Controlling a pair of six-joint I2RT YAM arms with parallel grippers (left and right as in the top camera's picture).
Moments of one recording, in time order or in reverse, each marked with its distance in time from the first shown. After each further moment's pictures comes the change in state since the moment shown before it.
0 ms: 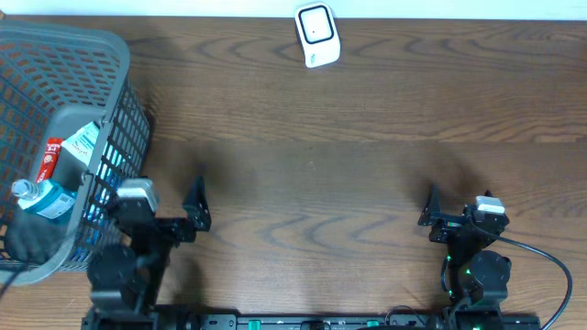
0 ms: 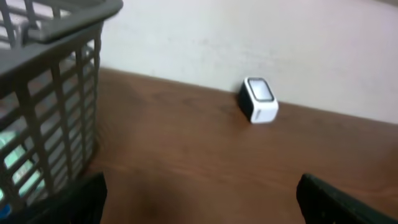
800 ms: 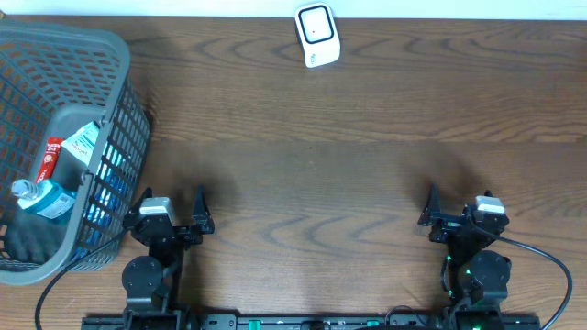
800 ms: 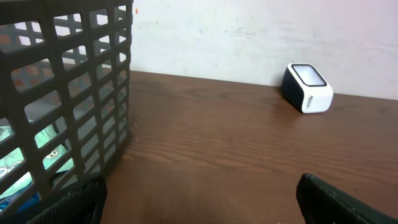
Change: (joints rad) left arm 0.000 -0.307 -0.490 0.280 -0.127 0.132; right arm 0.000 0.000 0.000 0.000 0.000 0.000
